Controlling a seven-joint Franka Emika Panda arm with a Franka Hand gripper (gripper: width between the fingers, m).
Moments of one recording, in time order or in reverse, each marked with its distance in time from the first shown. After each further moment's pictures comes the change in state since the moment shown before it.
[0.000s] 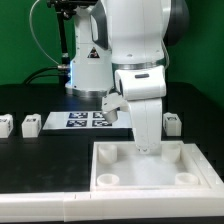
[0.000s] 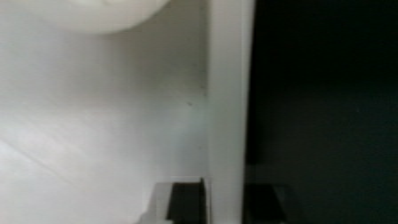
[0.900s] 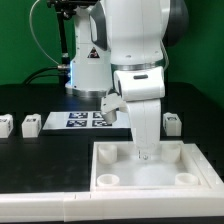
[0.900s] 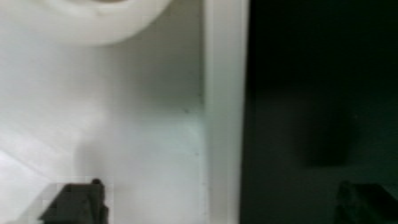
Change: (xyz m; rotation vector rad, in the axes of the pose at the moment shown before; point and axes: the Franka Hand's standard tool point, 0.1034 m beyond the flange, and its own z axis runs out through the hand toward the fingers) arm -0.001 0.000 0.000 0.001 0.000 0.003
